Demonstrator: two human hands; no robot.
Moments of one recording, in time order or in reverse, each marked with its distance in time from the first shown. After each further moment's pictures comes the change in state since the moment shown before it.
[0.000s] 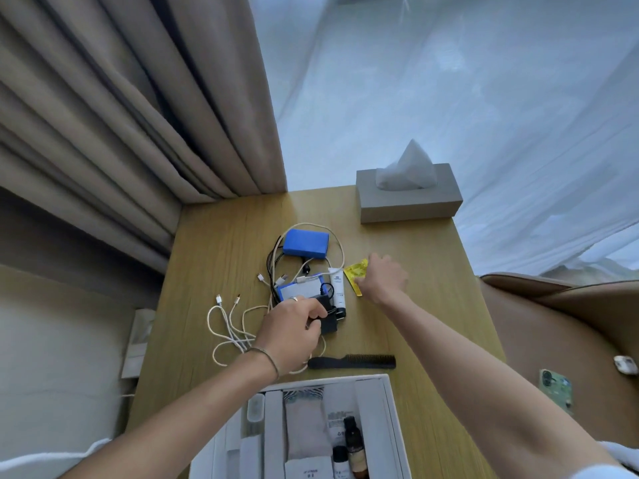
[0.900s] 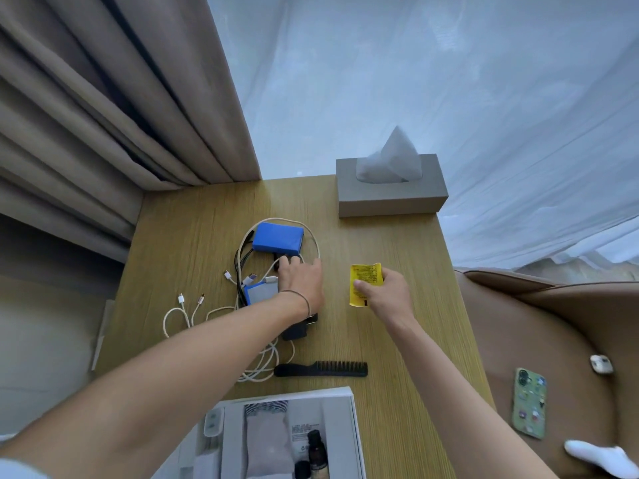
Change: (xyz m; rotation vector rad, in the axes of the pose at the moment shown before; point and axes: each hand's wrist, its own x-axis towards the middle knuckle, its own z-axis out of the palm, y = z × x) left_hand 0.141 0.028 0.074 0.749 -0.044 -0.054; right_hand -0.023 0.059 -0.011 0.868 -0.035 0.140
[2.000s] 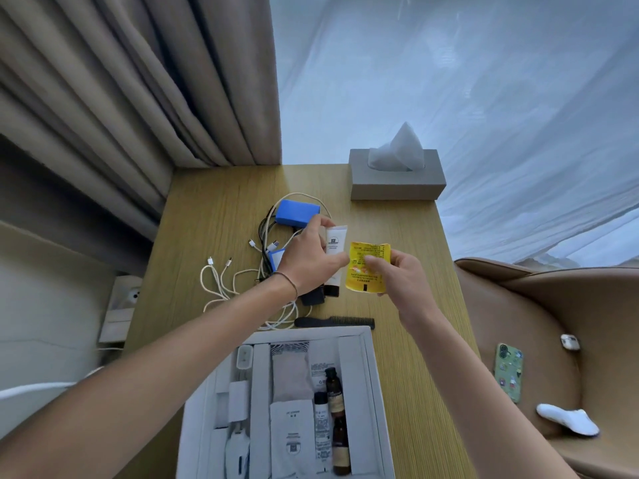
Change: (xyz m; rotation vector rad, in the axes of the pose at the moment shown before) left_hand -0.114 -0.047 -0.059 -1.139 0.164 0.051; right_hand -0.139 -0.060 -0.028 0.279 -0.142 -0.129
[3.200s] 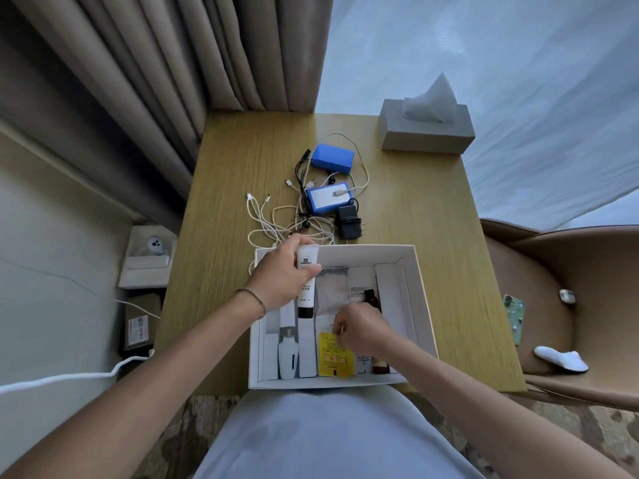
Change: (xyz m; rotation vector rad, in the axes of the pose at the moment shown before) left_hand -0.180 -0.096 -0.061 -0.082 -0.111 -0.140; right_hand -0.132 0.132 0.117 -1.120 -0.515 0.033
